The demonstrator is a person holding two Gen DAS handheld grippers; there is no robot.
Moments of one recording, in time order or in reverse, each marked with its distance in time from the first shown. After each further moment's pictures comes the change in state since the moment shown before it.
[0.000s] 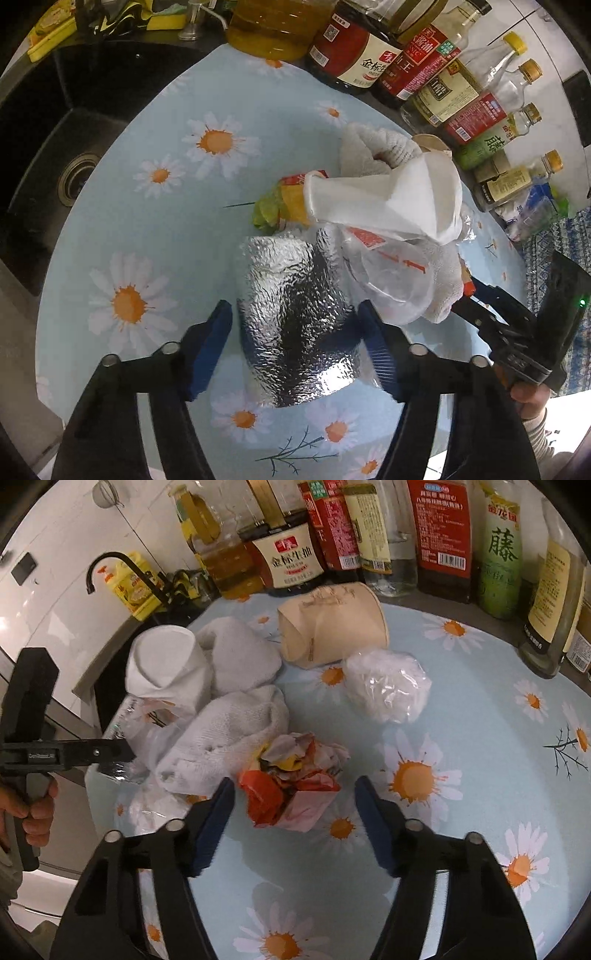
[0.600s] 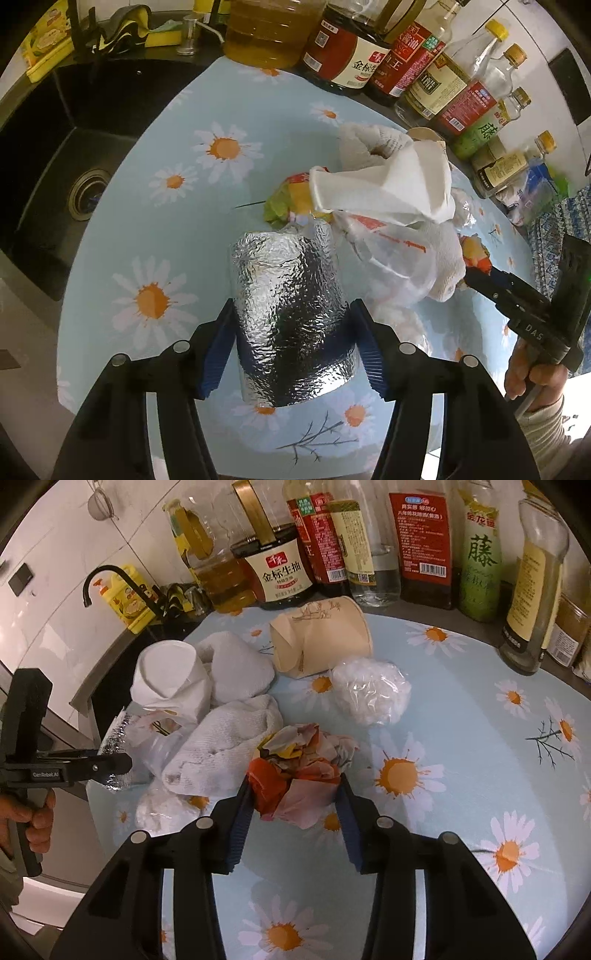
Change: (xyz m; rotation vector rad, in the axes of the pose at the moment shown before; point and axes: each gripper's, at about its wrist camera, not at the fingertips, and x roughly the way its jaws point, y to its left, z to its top) left arm -0.016 0.003 -0.011 0.063 -0.020 0.037; right arm -0.022 0.002 -0.005 0.036 -0.054 -0.015
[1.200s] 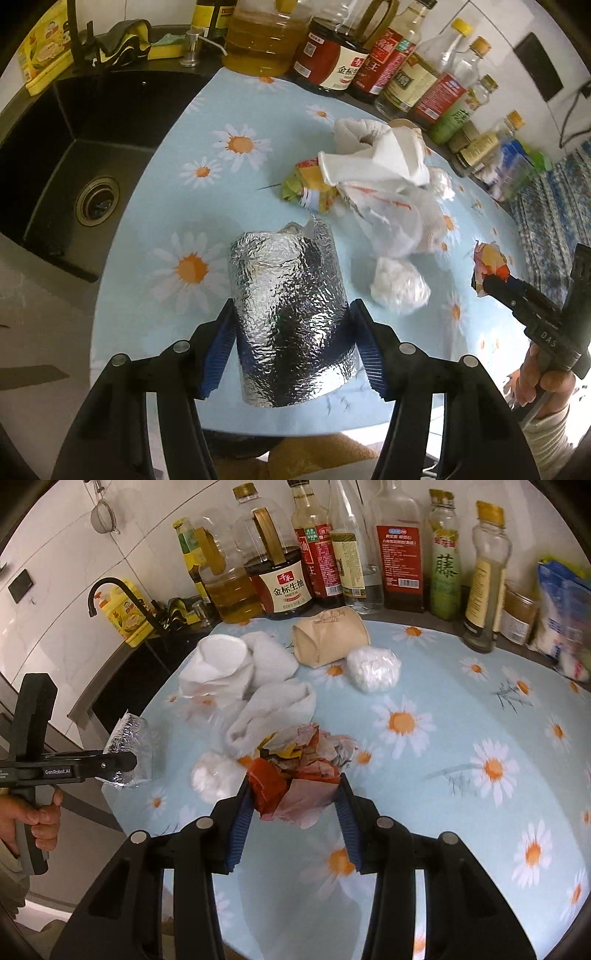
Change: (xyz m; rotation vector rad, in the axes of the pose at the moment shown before) left arm -0.038 0.021 -0.030 0.095 -0.013 -0.047; right arm -0.054 0.056 -0.048 0.069 -0.070 -0.094
